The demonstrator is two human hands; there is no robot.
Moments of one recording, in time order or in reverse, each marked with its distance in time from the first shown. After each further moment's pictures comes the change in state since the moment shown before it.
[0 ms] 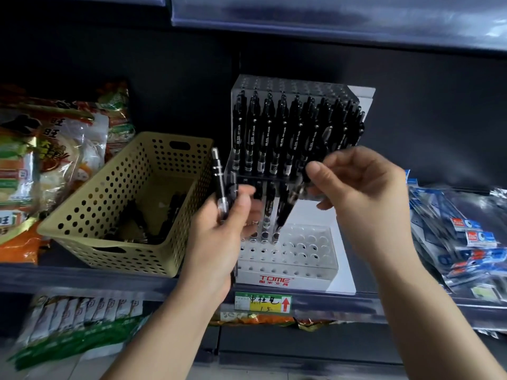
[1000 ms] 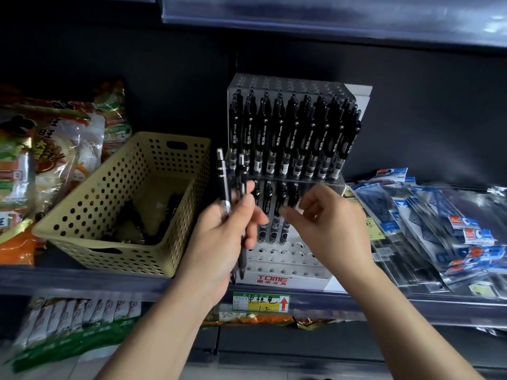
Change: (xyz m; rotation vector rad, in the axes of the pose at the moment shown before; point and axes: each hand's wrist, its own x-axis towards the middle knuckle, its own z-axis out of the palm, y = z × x) left_hand -0.001 0.002 -0.002 -0.039 -0.165 -0.042; right_hand -0.014 0.048 0.007 -0.725 -0.076 -0.084
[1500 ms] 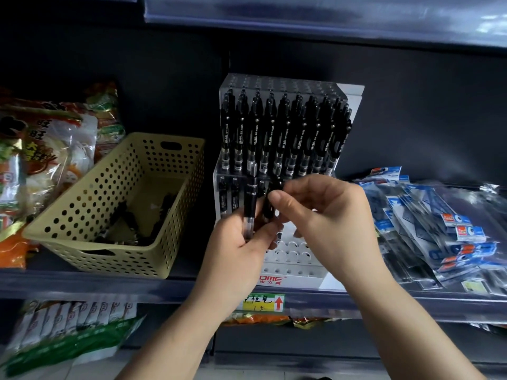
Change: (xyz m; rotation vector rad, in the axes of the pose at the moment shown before) left_hand -0.005 -0.018 0.015 0.333 -0.085 0.138; right_hand -0.005 -0.035 -0.027 0.590 -0.072 0.068
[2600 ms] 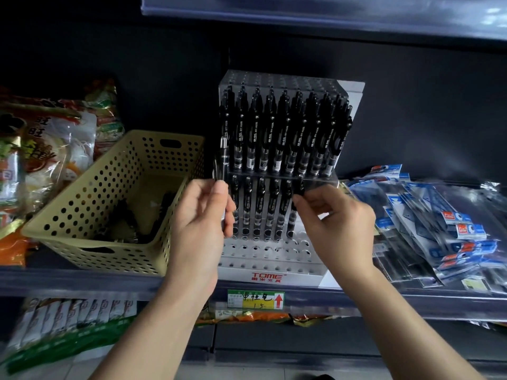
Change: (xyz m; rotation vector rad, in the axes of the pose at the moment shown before) left_hand 0.010 0.009 -0.022 -0.290 0.312 0.012; right_hand 0.006 0.061 -0.004 -0.496 0.306 -0.308
